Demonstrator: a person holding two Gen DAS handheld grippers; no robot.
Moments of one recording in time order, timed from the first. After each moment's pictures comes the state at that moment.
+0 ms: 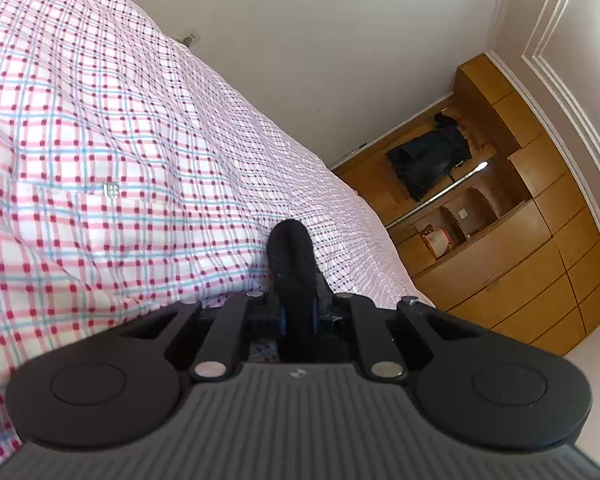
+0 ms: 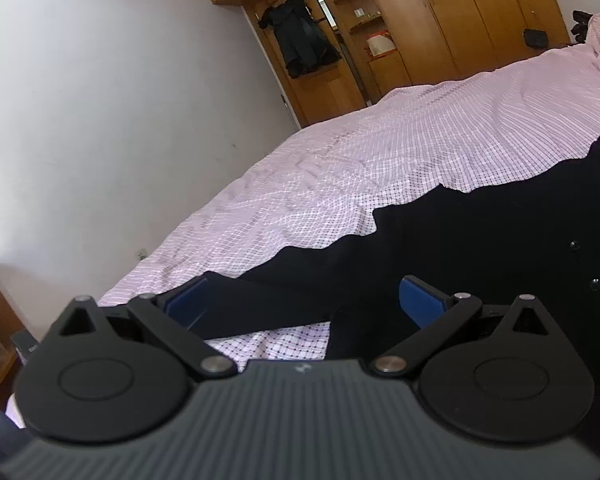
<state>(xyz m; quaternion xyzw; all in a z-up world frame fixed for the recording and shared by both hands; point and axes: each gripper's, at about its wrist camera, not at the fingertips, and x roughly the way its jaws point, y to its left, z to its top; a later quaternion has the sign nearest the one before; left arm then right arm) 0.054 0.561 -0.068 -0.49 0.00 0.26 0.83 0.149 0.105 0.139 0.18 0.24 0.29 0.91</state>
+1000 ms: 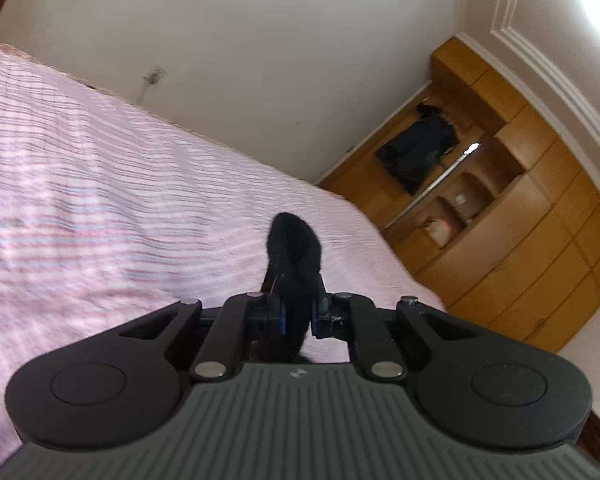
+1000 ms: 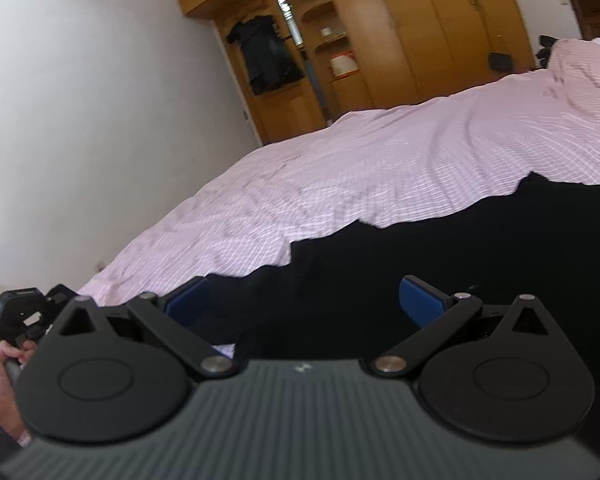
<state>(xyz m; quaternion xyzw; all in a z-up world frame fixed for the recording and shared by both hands) 0.085 0.465 0.062 -0.41 0.00 0.27 0.87 0.163 0.034 0.144 0.17 0.22 0.23 0.93</state>
